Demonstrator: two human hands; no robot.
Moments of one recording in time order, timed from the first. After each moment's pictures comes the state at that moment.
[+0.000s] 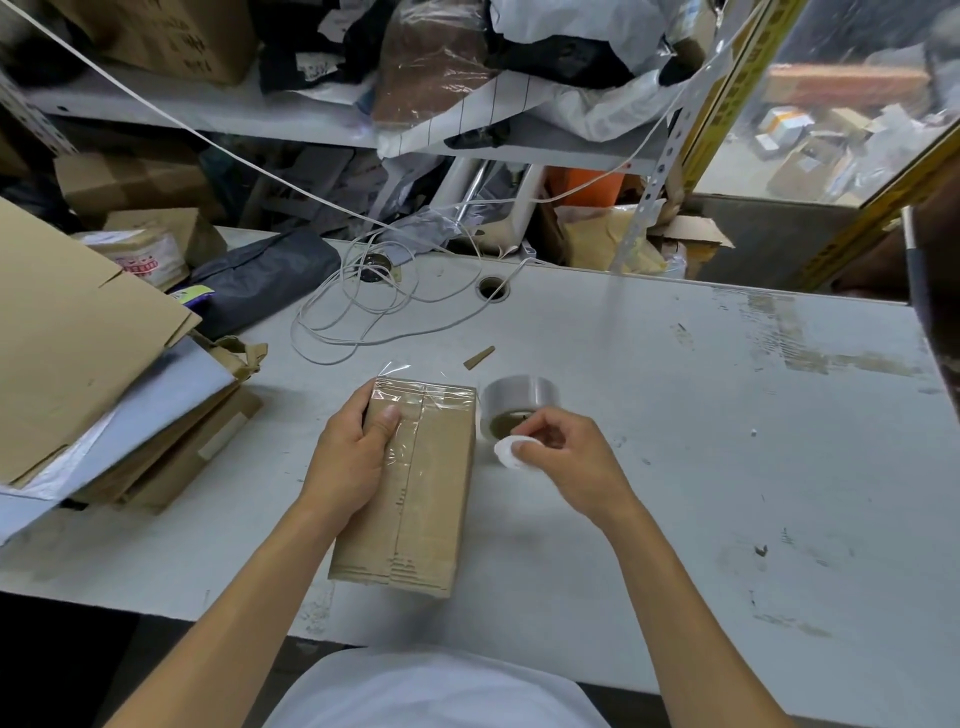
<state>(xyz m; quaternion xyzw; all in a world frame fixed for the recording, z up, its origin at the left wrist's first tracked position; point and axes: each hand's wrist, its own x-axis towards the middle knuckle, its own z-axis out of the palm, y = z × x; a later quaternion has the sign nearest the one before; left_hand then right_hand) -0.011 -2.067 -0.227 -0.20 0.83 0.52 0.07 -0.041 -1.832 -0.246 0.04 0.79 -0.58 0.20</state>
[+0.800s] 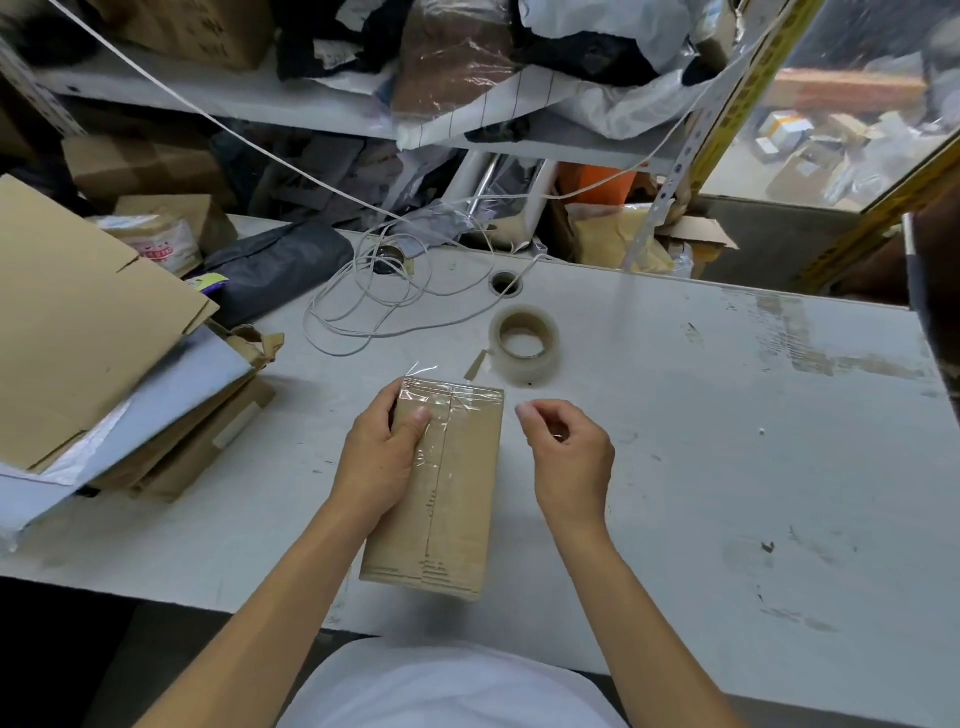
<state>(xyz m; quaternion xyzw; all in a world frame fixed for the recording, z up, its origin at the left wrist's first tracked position) -0.003 -2.072 -0.233 -0.20 0.81 0.55 0.06 -0.017 -1.890 -0.238 0.17 0.80 -0.58 -0.03</state>
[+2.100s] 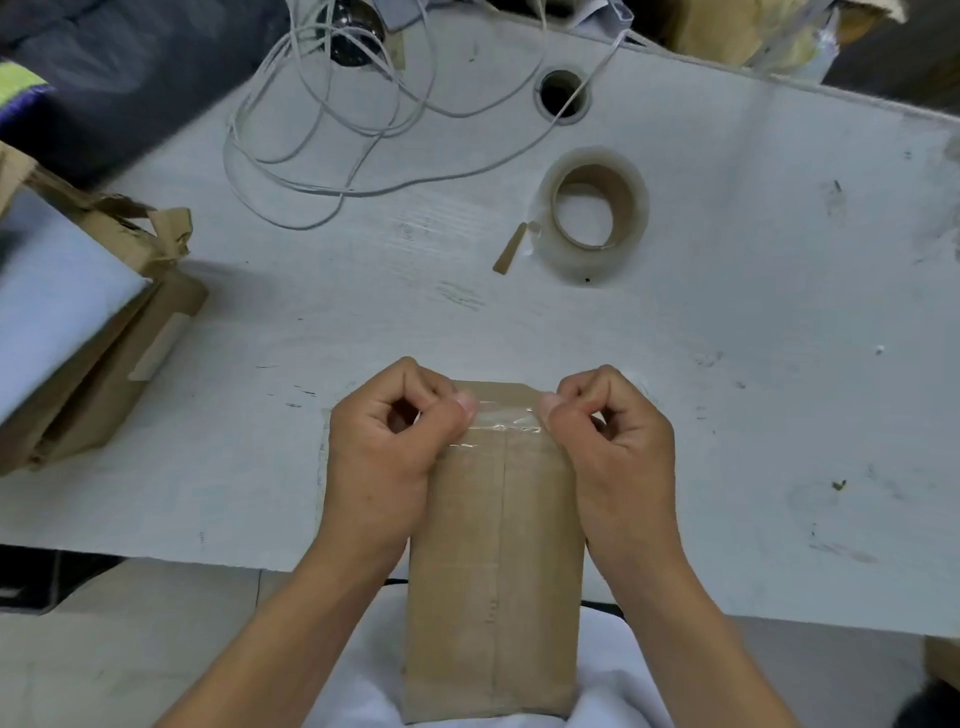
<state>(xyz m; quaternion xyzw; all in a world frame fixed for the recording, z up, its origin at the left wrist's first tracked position) -0.030 -2.079 -0.256 -0.30 0.63 0.70 0.11 -0.042 -1.929 -0.246 0.25 0.71 -0.64 0.16</state>
